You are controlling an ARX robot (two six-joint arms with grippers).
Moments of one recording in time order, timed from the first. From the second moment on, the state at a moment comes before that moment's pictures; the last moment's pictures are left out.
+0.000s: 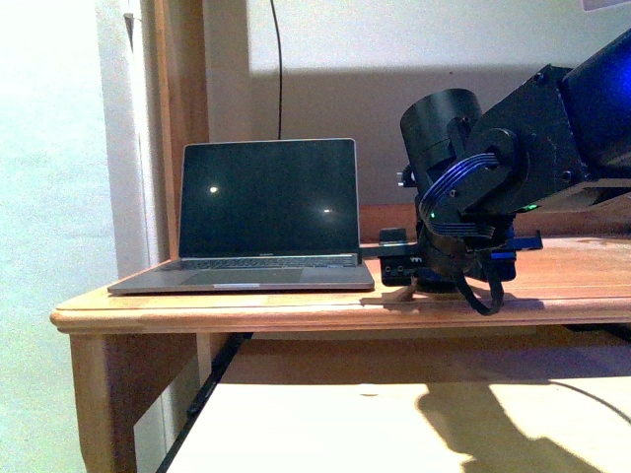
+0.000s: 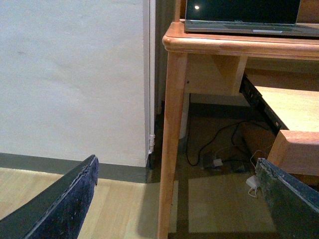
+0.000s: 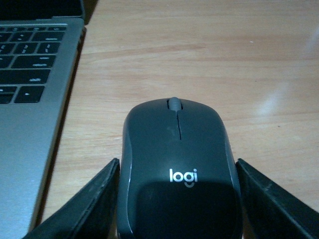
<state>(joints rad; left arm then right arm) -0.01 0.01 0.01 0.00 0.00 -0.01 0.47 2.05 1.76 -0.07 0.47 0.14</state>
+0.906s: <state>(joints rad) -0.01 0.01 0.01 0.00 0.00 -0.01 -0.26 1.19 0.49 0.64 -0.83 0.23</state>
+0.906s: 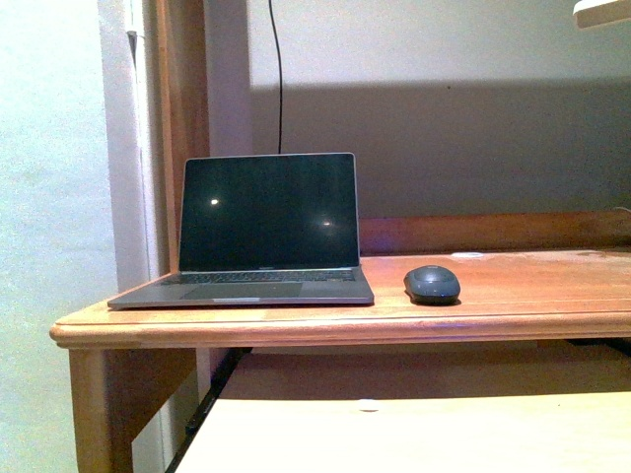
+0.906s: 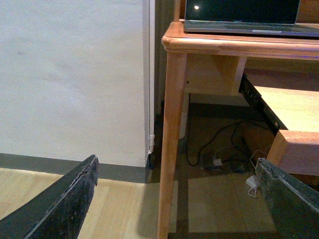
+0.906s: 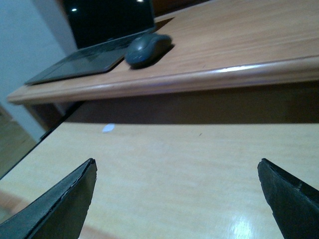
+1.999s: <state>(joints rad) -0.01 0.01 0.01 0.00 0.00 -0.01 0.02 1.52 0.40 0.92 -0.54 0.15</state>
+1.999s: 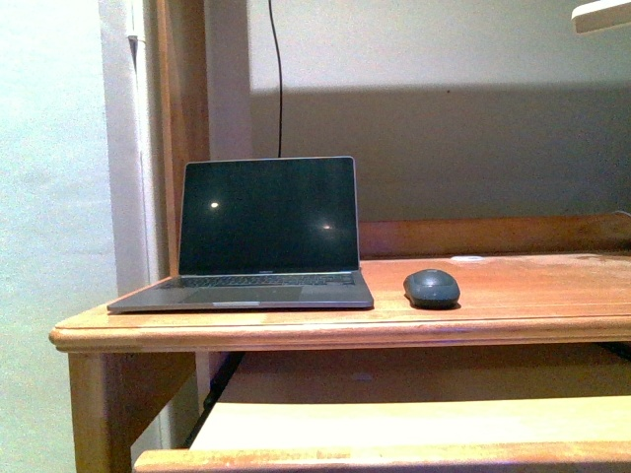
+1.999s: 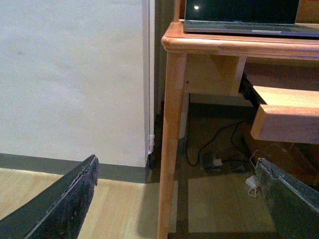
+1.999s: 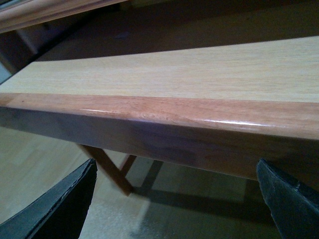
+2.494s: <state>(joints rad) -0.01 0.01 0.01 0.00 0.00 -0.01 0.28 1.83 0.86 0.76 -0.02 0.16</state>
